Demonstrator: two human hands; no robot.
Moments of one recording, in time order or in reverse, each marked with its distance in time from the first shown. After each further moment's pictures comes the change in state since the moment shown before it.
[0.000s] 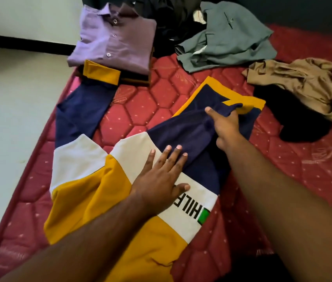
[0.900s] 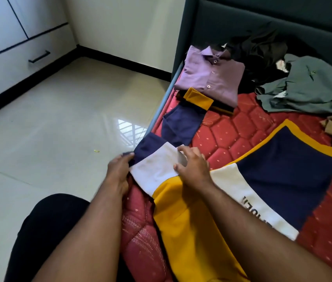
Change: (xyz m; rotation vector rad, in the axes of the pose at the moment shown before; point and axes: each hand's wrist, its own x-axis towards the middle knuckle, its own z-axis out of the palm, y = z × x) left_hand -0.147 -0.230 -0.029 -1.893 0.845 -1.098; right_hand -0.224 0.056 0.192 -1.108 -0.591 -0.559
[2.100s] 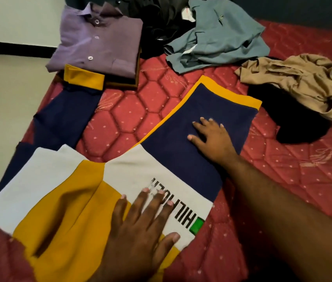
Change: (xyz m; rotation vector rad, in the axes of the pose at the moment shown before) left_hand -0.156 -0.171 0.125 1.702 -0.719 1.253; right_hand 0.018 0.309 -0.140 -0.273 0.151 0.075
